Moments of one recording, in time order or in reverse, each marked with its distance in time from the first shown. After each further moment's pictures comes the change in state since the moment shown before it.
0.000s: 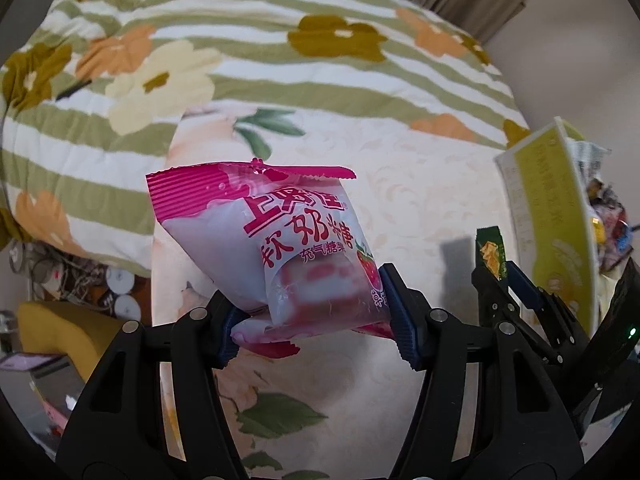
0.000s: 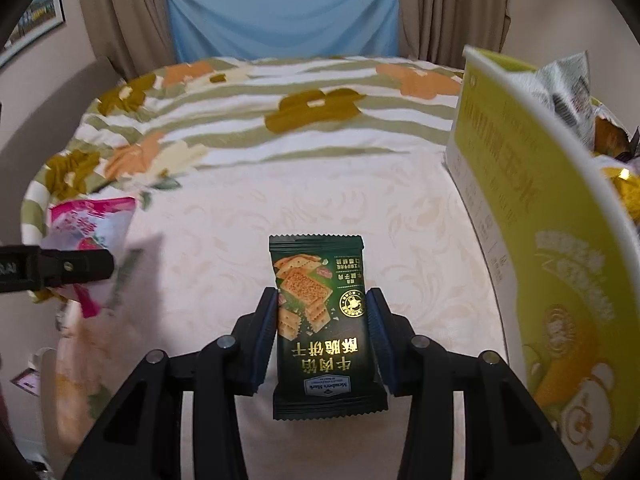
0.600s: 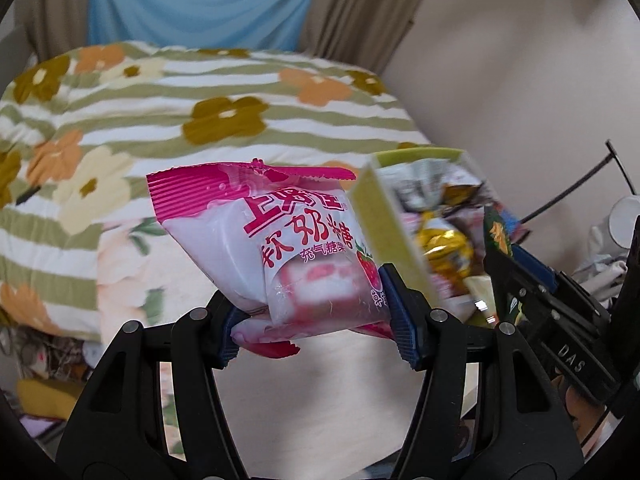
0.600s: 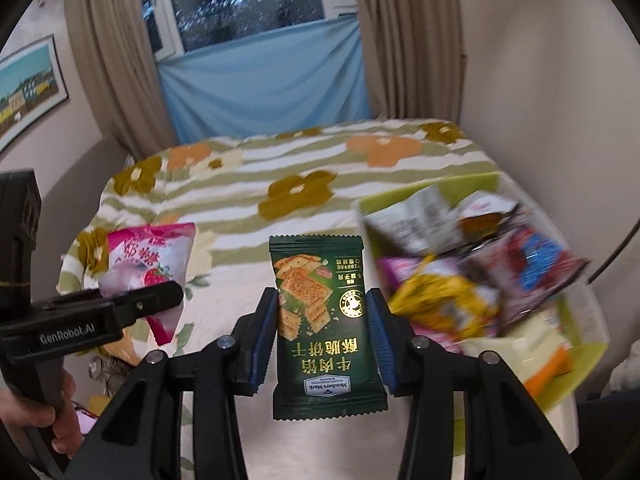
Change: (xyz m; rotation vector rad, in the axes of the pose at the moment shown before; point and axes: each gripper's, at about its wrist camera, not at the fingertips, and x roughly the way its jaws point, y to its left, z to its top) left arm -0.112 -0.153 0.004 0.222 -0.186 -0.190; right arm -0.179 -0.073 0.045 0.107 -0.190 0.008
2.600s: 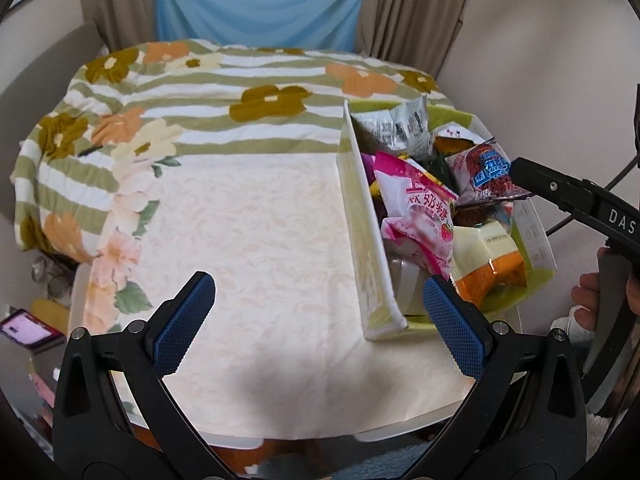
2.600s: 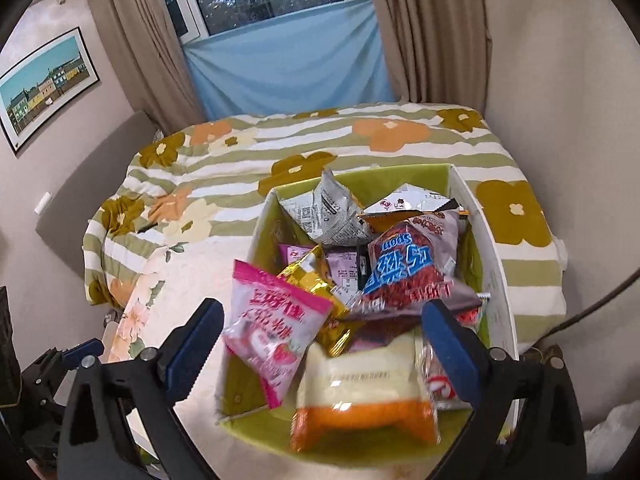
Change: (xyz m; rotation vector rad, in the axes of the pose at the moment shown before) left arm 0.001 -0.138 -0.108 -0.099 -0.061 0.316; right arm -0.011 -0.160 0.017 -0.102 0.099 0.176
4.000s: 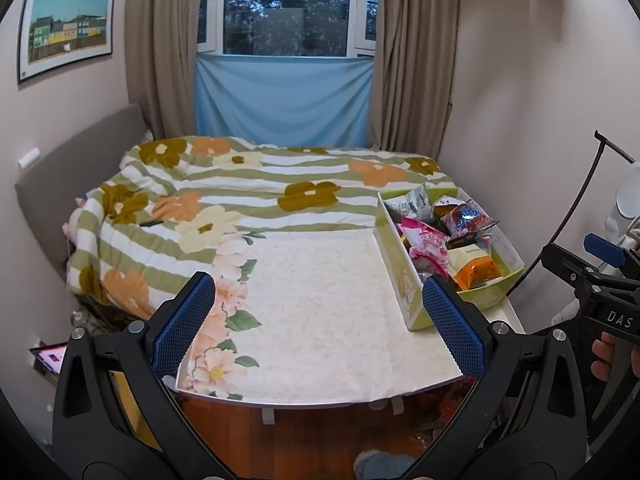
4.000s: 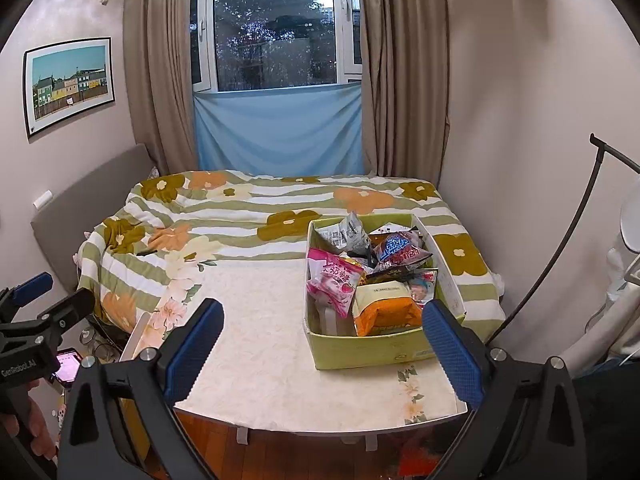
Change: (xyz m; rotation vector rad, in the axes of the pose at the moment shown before) left arm -0.213 0.073 -0.082 0.056 -0.362 0.063; right arm -0.176 0.137 -0.111 -0.072 -0.266 -0.194
